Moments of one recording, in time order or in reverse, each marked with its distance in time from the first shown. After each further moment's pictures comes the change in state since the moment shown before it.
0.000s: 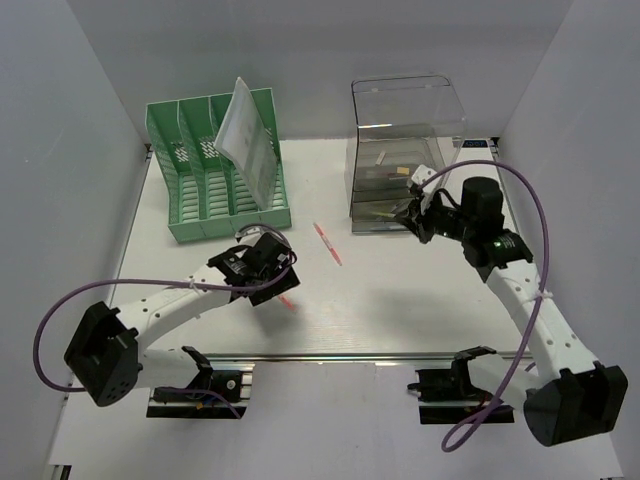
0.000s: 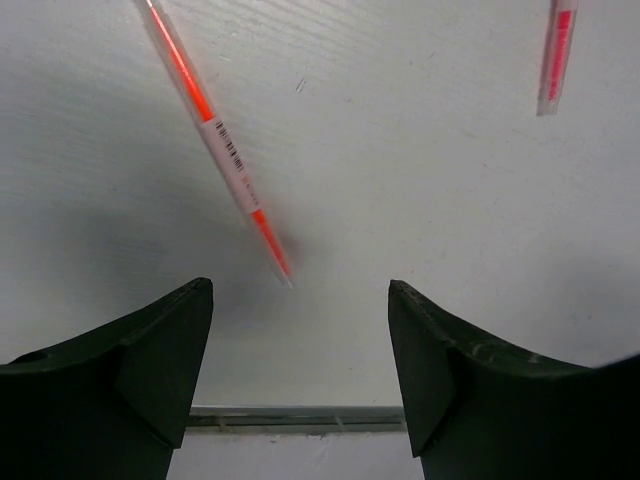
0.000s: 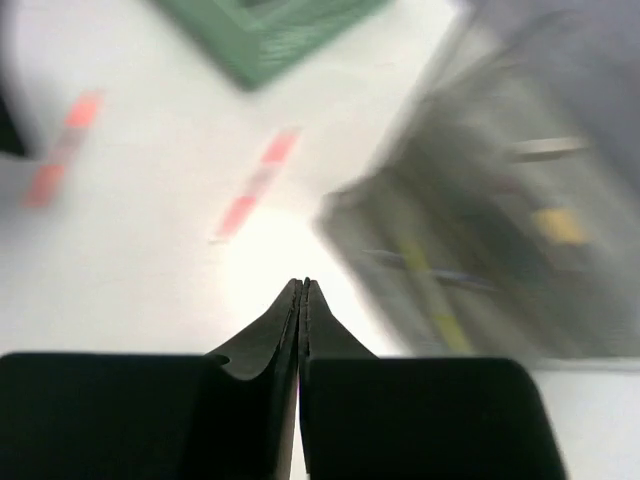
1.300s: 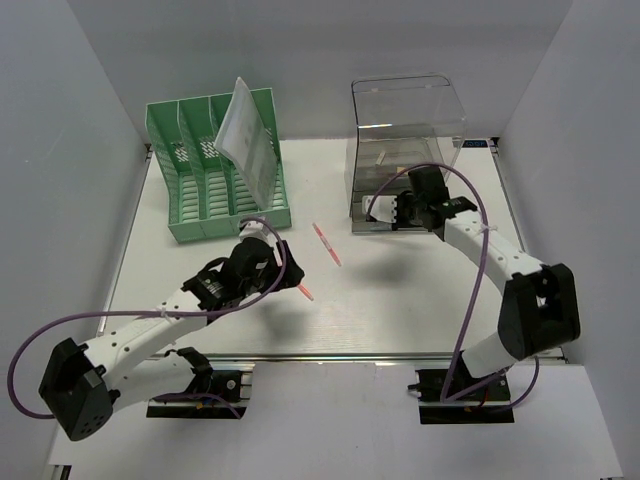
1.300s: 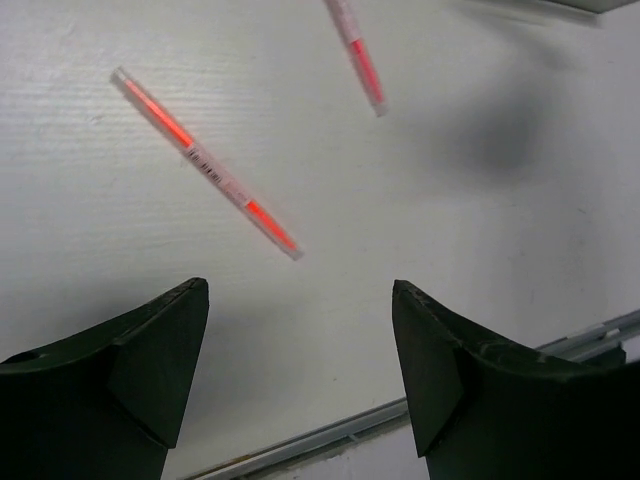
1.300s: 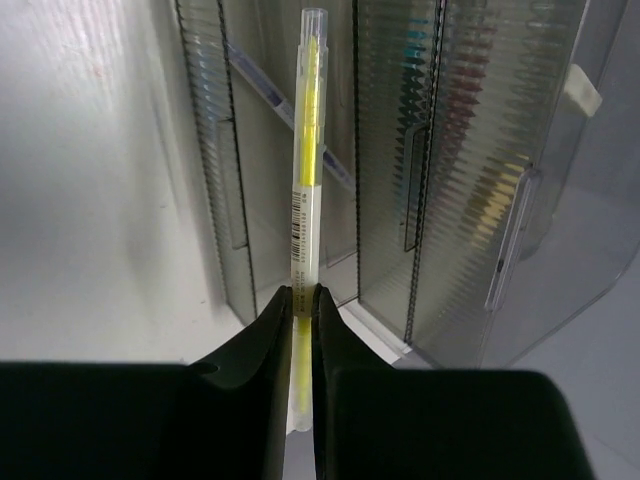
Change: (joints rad) left arm 0.000 -0.234 -0.130 0.317 0.058 0.326; right arm 0.113 0.428 0.140 -0.142 0.494 -0.824
